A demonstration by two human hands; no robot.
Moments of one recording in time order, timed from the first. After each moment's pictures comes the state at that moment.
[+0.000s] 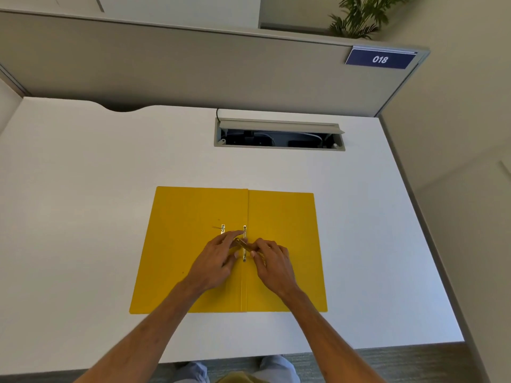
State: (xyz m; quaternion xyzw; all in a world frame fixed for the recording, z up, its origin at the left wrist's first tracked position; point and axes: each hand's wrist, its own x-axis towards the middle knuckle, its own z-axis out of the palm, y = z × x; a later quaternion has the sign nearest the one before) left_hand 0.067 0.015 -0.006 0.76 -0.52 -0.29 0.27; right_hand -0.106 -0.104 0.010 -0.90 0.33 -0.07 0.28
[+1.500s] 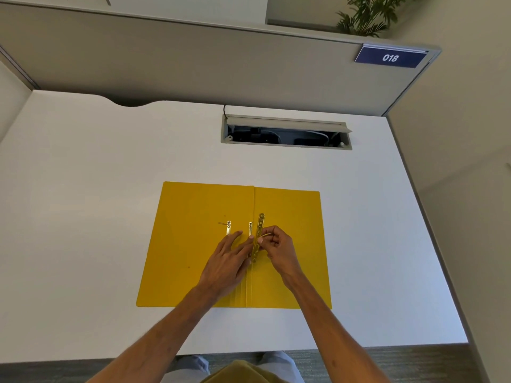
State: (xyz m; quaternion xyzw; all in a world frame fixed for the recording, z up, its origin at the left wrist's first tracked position) left_hand 0.039 0.025 -0.010 0.78 -0.60 -0.13 0.13; right_hand -0.083 -0.115 0.033 -0.61 0.46 -0.14 0.62
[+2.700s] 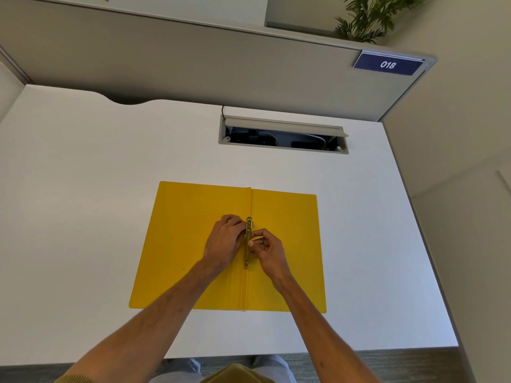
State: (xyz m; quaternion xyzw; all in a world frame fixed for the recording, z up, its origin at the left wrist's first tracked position) left_hand 0.073 -0.033 0.010 0.82 -0.52 -0.18 0.18; right_hand -0.073 -0.105 0.024 -0.62 0.46 -0.13 0.63
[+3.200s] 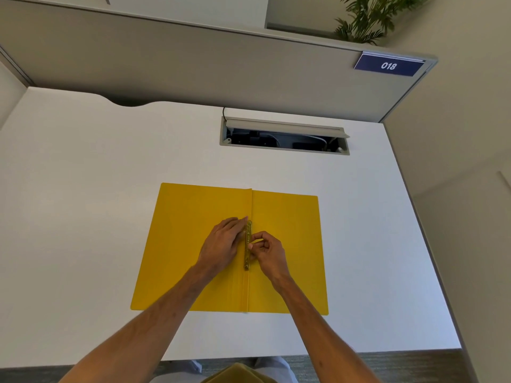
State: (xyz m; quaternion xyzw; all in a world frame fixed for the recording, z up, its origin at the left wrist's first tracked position) left_hand 0.079 -0.019 0.006 0.80 -0.52 -0.20 0.23; right_hand -0.069 -0.105 0.021 -0.62 0.49 -0.12 0.60
